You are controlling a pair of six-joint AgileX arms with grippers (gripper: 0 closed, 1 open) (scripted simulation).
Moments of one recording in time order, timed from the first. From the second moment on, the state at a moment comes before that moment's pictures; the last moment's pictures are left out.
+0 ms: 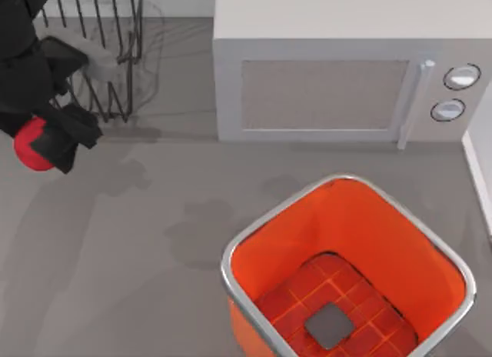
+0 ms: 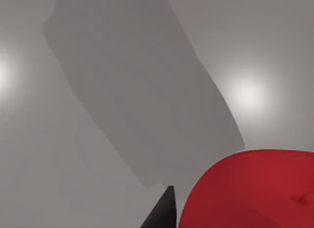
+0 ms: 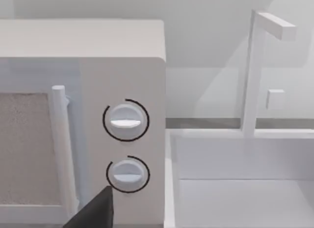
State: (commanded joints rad) left arm -0.22 1.82 1.61 -1.39 0.00 0.44; right arm 0.00 0.00 0.00 0.00 0.00 0.00
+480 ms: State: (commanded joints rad) left arm -0.69 2.00 1.84 -1.49 0.01 -0.37; right arm 0.00 0.00 0.00 0.00 0.00 0.00
